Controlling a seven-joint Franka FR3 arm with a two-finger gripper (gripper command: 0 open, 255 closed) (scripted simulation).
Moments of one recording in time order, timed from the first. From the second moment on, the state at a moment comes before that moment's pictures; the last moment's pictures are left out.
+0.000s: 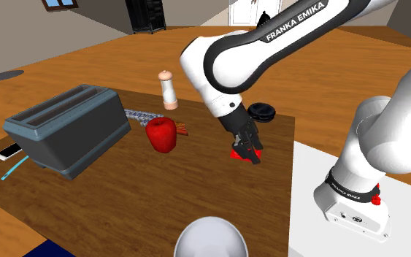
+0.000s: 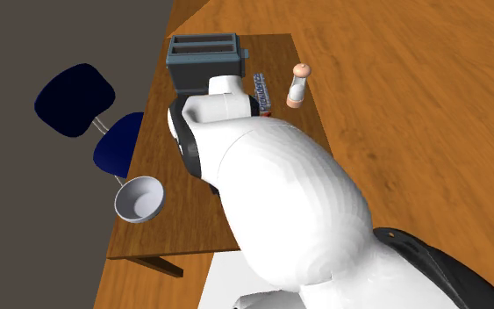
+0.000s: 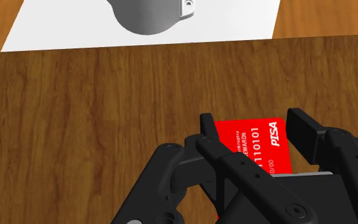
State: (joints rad) arm 0.22 -0.24 0.32 -2.35 0.18 1.55 0.13
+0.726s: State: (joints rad) arm 0.22 -0.28 0.31 -2.25 0.18 1.40 0.14
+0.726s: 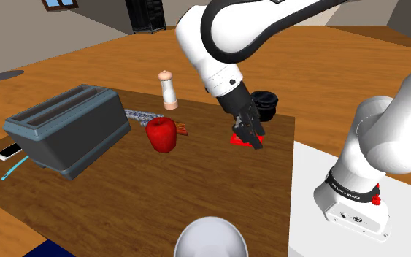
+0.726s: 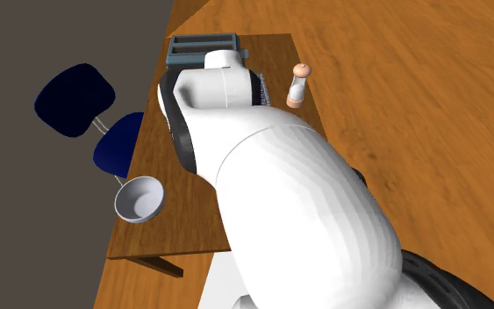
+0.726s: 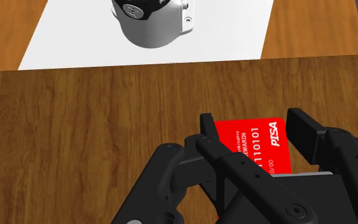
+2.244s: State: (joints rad) arm 0.04 -0.30 0.04 -2.17 -0.13 1.30 -0.25
